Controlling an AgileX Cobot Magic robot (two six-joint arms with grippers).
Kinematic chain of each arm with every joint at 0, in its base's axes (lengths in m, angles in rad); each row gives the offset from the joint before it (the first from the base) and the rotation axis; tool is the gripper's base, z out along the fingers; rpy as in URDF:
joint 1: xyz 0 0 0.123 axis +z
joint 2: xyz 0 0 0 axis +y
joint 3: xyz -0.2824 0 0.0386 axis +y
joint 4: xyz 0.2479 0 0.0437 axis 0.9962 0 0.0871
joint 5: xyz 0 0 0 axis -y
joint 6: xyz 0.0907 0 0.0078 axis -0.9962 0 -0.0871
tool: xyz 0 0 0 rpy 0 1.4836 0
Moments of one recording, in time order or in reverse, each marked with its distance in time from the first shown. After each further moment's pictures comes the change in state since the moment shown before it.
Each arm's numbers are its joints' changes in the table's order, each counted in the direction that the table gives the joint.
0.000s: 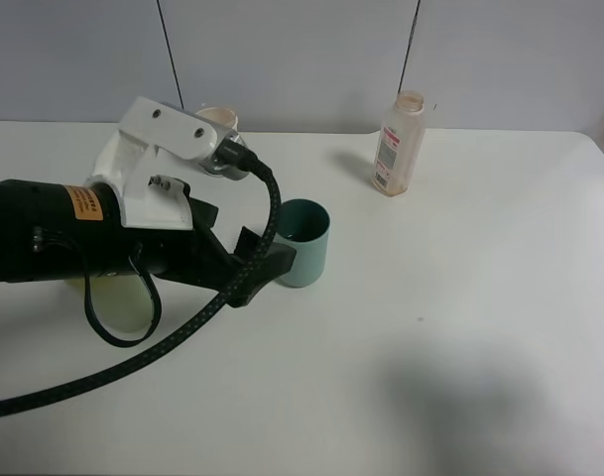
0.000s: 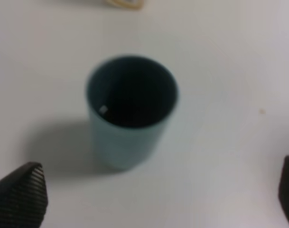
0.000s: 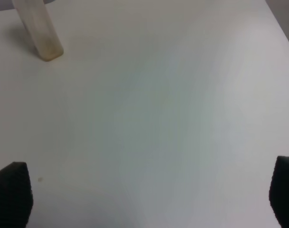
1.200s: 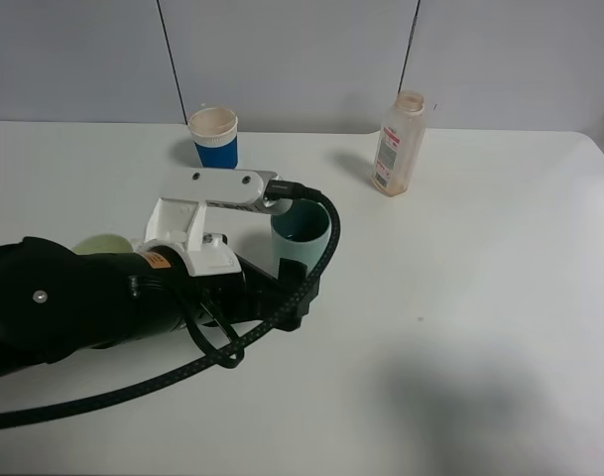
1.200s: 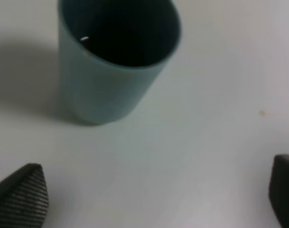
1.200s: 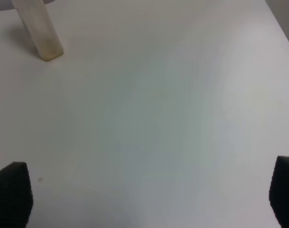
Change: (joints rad) left arm -0.245 0.214 0.000 -0.708 0.272 -0.186; right arm 0.000 0.000 0.000 0.000 0.000 0.000
